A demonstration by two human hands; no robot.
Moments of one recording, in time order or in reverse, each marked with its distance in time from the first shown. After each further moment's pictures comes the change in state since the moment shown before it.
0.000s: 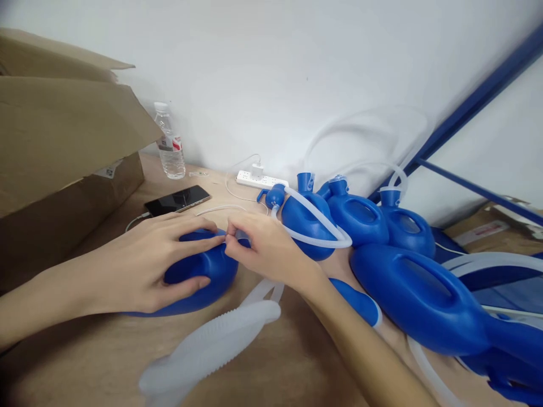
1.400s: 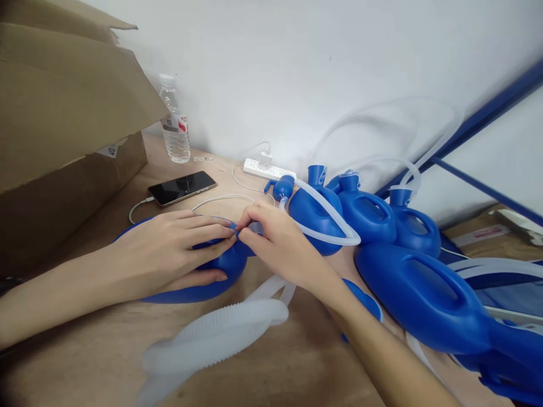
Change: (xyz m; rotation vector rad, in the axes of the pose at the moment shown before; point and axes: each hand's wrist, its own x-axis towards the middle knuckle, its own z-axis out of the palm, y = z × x) left_hand -0.006 -0.004 0.023 0.180 0.152 0.200; right_hand 0.001 -0.012 0.001 0.051 -0.017 0.239
